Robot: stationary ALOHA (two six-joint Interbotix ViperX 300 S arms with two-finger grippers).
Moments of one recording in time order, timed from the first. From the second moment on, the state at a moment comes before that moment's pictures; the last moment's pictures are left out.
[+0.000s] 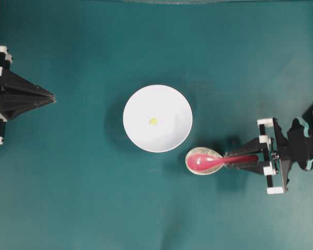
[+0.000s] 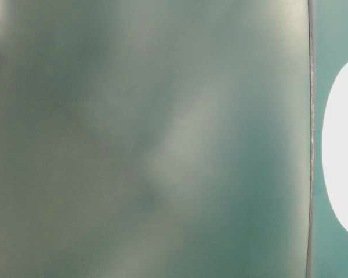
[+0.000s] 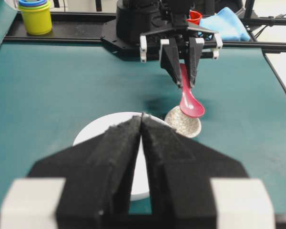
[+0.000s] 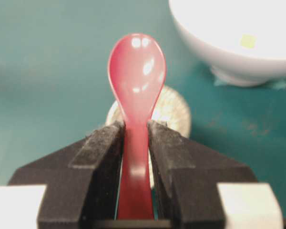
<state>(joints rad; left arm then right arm) 0.00 -0.97 1.17 0.00 -0.17 -0.01 0.50 -0.02 1.31 0.50 -1.10 -0.08</state>
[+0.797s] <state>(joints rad) 0.00 -0.98 1.17 0.00 -0.17 -0.01 0.04 -0.41 1.02 0.50 -0.22 -0.36</state>
